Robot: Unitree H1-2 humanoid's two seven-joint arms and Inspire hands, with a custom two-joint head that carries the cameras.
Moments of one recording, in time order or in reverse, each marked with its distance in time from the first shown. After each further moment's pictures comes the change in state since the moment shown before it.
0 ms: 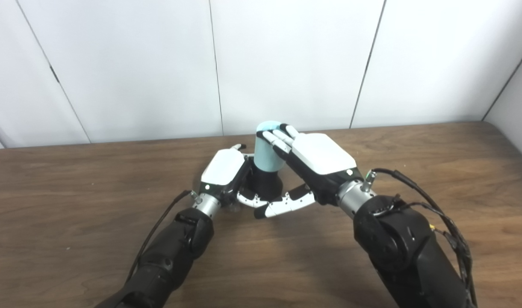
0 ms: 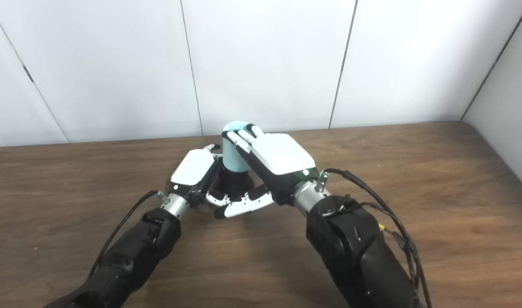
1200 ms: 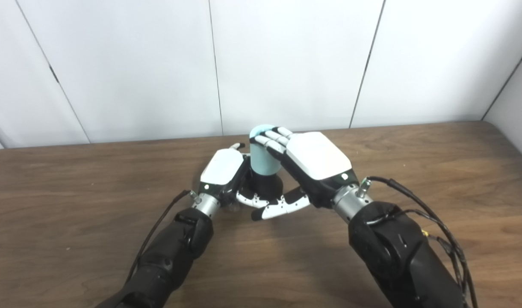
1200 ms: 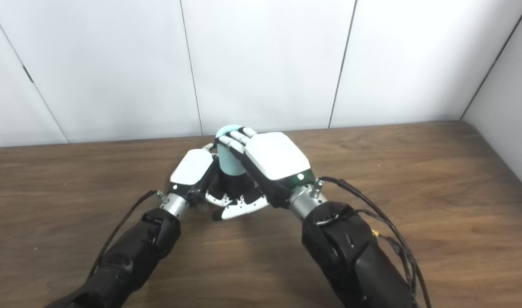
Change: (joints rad) left arm 0.002 -0.001 0.013 0.000 0.000 0.001 -0.005; right arm 0.032 -0.008 0.034 0.025 -0.009 -0.077 -0.143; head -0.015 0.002
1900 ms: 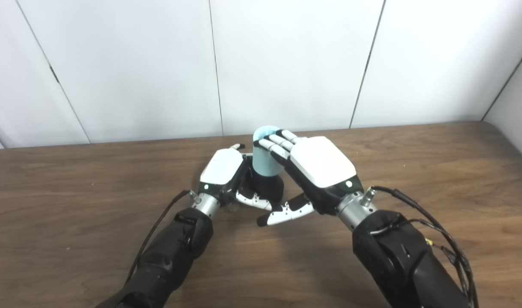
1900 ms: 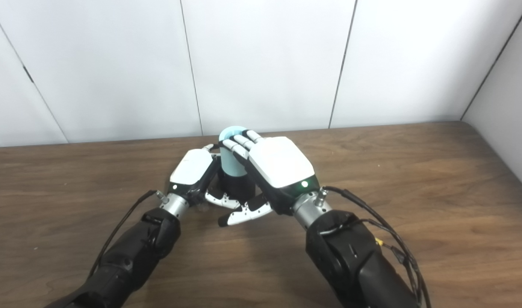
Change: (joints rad) left arm 0.001 -0.001 0.012 0.000 0.000 0.000 -0.006; right arm 0.039 -0.014 0.009 -0.012 -0.033 -0.032 -0.062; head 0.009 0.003
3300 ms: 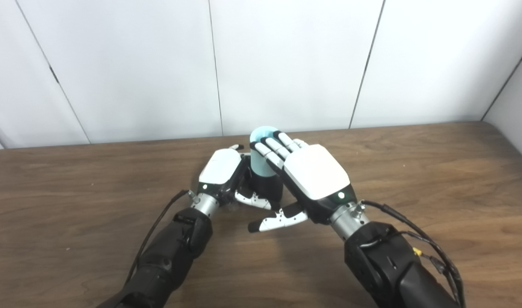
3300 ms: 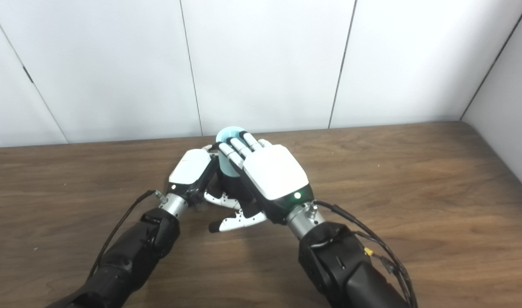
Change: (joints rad) left arm 0.003 -0.002 0.026 0.000 -0.004 -0.001 -0.019; right arm 0.022 0.000 0.068 0.050 -0.096 -0.007 -0.092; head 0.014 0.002
